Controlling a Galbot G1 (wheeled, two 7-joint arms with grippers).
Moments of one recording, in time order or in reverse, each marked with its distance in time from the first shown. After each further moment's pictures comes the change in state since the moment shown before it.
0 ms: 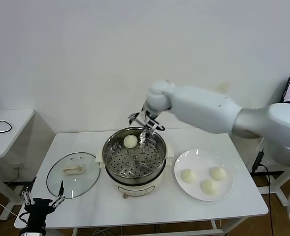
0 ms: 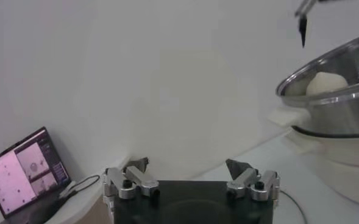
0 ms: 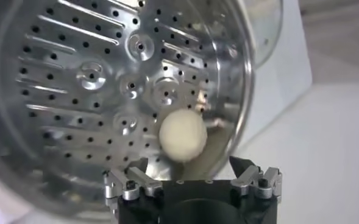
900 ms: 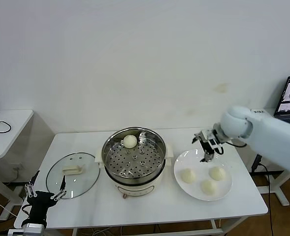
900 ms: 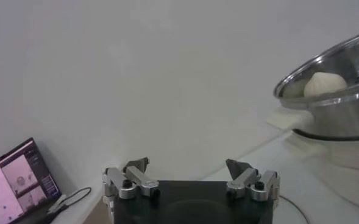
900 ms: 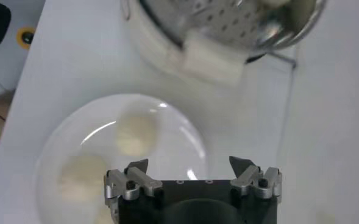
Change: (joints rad) left arm -0.062 0.055 0.010 0.043 -0.008 0.024 0.011; right arm -0.277 -0.589 0.161 0.339 0.039 -0.344 -0.034
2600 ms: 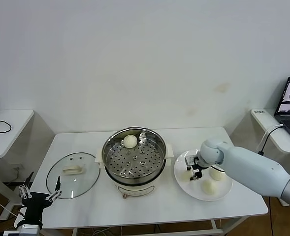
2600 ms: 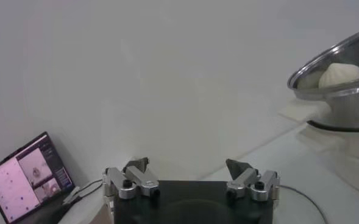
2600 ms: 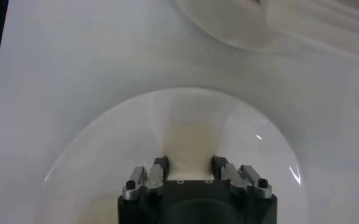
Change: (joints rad) left arm 0.006 -0.012 -0.031 -0.001 0.000 -0.001 -0.002; right arm -0.307 0.185 0.127 -0.192 -0.173 -0.047 0.022
